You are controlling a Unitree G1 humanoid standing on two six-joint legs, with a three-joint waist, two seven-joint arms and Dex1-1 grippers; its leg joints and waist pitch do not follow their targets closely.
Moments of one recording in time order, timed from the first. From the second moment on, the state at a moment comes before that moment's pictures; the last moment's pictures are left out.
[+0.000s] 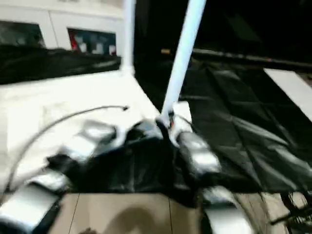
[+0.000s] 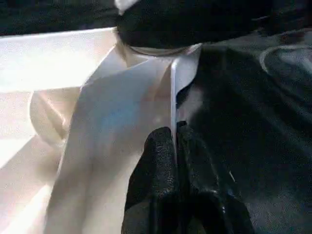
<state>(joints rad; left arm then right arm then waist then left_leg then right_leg) -0.79 0.10 -0.31 0.86 0.16 0.21 -0.69 -0.66 0.00 -0.07 0.83 0.11 0.16 0.13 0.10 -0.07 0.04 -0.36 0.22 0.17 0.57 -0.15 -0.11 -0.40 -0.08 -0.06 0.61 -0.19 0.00</state>
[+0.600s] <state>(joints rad) -0.83 0.15 -0.35 1.00 0.20 -0.07 -0.77 -0.43 -0.08 0.00 0.47 0.12 0.20 0.28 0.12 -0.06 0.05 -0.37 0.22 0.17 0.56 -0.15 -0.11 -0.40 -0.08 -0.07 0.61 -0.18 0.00</state>
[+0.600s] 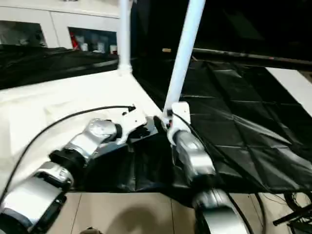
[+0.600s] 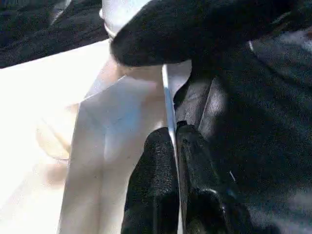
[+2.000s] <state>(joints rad) -0.42 0.33 -0.06 0.05 -0.09 0.28 -0.80 -0.12 -0.18 0.04 -0.13 0.19 0.44 0.35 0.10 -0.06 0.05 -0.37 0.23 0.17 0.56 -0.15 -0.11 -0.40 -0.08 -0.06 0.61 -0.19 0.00</state>
